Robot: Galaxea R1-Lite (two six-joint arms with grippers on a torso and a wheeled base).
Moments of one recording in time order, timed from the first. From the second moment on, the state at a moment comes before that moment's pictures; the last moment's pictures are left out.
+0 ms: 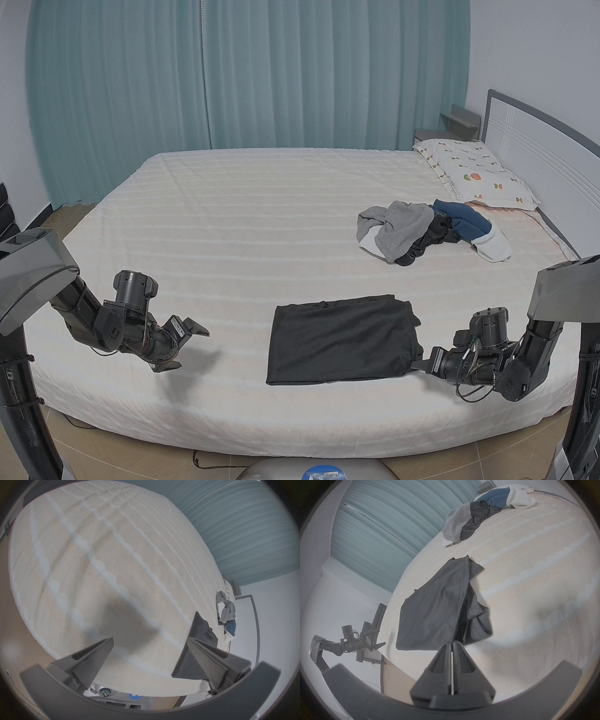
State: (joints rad) left arm -0.09 2.14 -0.84 -0.37 -0.27 -0.87; right arm 0.23 2.26 -0.47 -1.12 0.32 0.62
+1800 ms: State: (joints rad) left arm -0.15 2.14 -0.89 -0.37 -0.27 -0.95; right arm 0.15 2.24 -0.45 -1.21 0.32 0.77
